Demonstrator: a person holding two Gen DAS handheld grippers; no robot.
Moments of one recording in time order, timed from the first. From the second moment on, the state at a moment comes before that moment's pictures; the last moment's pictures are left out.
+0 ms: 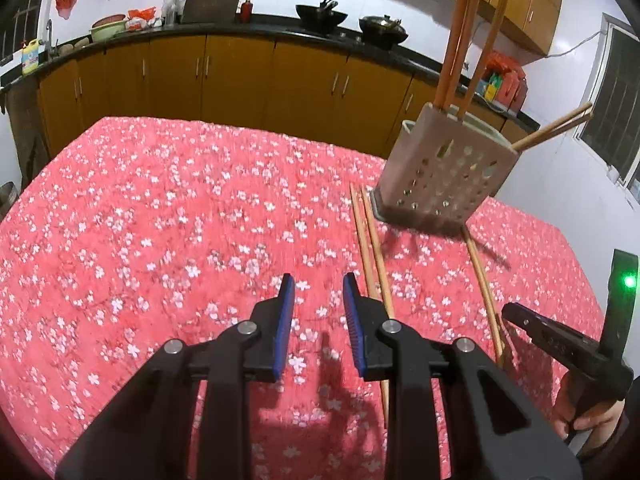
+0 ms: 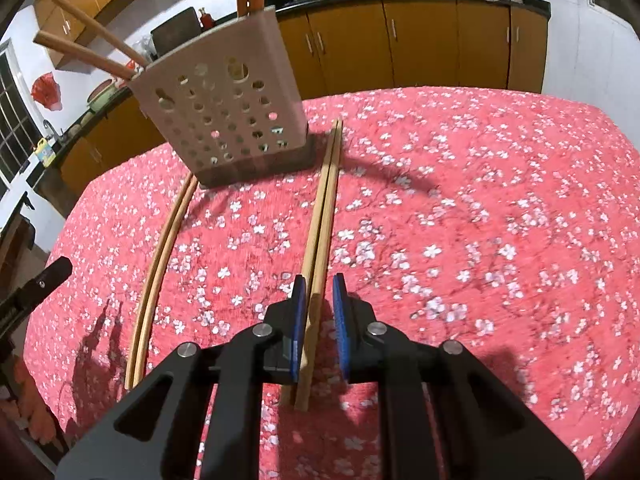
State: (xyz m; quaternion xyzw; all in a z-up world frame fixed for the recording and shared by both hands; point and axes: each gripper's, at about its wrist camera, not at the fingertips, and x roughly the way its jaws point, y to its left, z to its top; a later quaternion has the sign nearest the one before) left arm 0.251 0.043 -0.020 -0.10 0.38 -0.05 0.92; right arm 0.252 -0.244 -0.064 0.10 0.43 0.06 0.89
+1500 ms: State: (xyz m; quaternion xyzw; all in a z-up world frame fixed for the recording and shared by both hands) left arm 0.263 -0.027 -0.074 -0.01 0.44 -0.07 0.89; right arm 0.242 -0.277 -0.080 0.07 0.42 -0.03 0.90
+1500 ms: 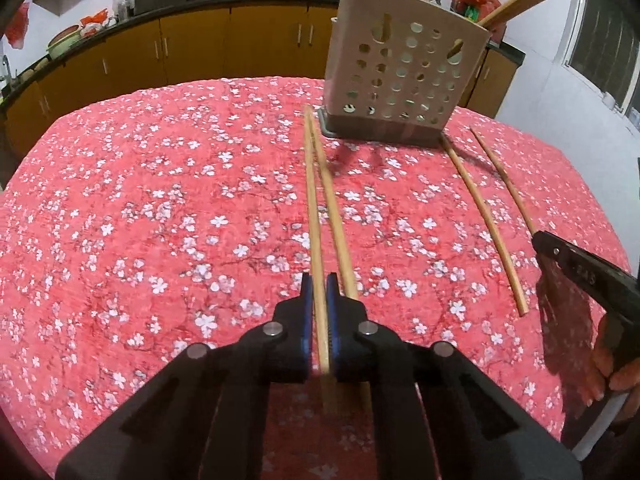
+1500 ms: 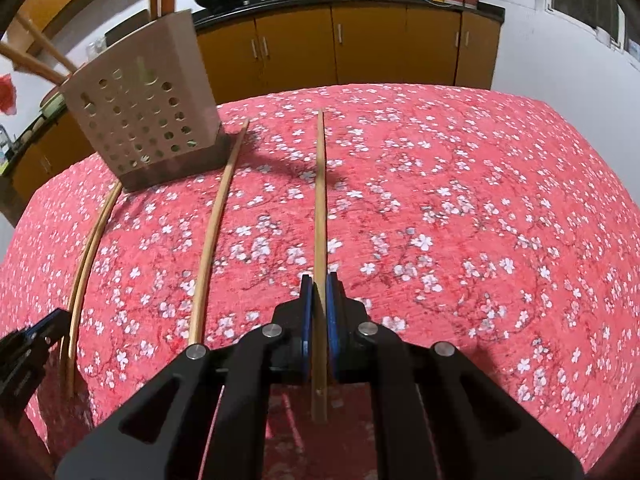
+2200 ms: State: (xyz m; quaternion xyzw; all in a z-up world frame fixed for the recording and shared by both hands) left arm 0.296 0.041 -0.076 -0.06 0.43 -0.04 0.90; right arm 0.242 -0.278 -0.082 0.05 0.41 -0.03 0.91
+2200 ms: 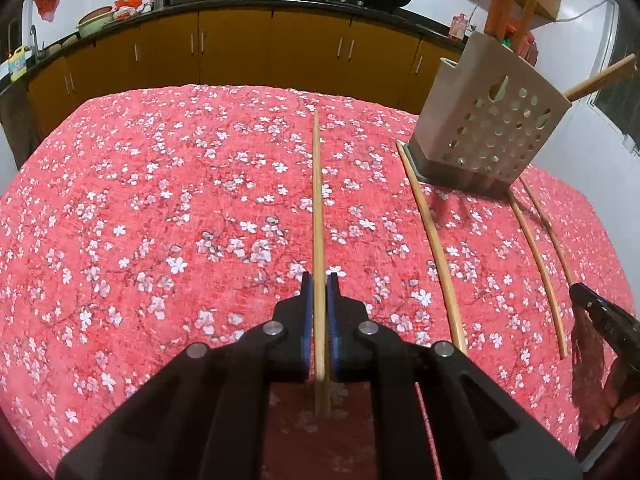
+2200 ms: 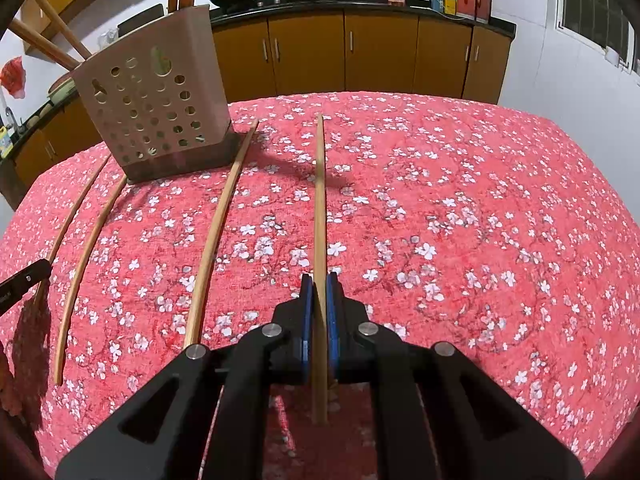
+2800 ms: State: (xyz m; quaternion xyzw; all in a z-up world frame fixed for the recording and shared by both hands) left arm 0.291 0.049 -0.074 -0.08 0.43 -0.05 0.90; right arm 0.242 -0.278 -0.082 0.05 0.41 -0.03 0.91
